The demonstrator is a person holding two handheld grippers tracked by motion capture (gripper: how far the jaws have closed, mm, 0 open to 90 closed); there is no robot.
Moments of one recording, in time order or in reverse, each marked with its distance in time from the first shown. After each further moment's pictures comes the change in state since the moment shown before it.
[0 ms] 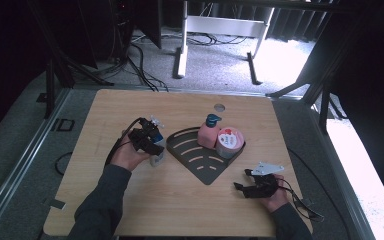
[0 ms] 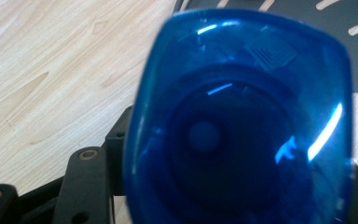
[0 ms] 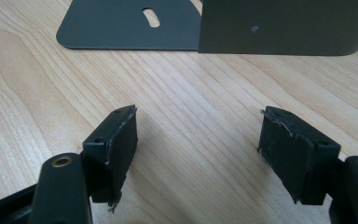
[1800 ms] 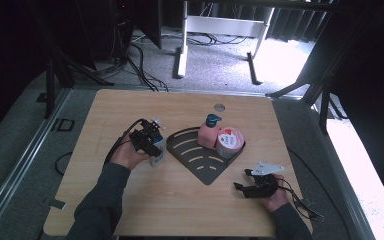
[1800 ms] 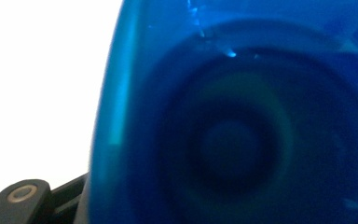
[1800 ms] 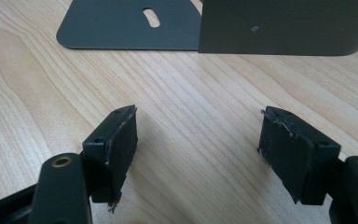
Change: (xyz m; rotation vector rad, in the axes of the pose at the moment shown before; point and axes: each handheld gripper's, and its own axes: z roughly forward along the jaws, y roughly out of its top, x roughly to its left) left arm 0.003 0.001 0.006 0.105 -0.055 0.008; right arm 0.000 0.000 0.000 0.000 0.000 0.000
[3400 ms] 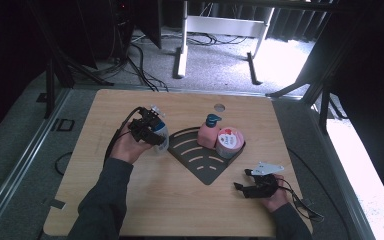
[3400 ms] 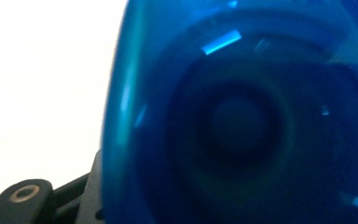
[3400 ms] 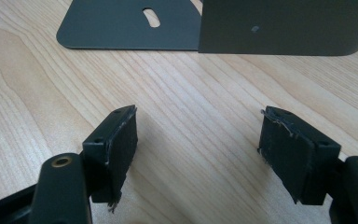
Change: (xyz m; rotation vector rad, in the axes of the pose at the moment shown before) left arm -0.004 0.019 -0.043 -0.139 0.032 -0.044; right arm 0.000 0.000 0.000 0.000 0.000 0.000
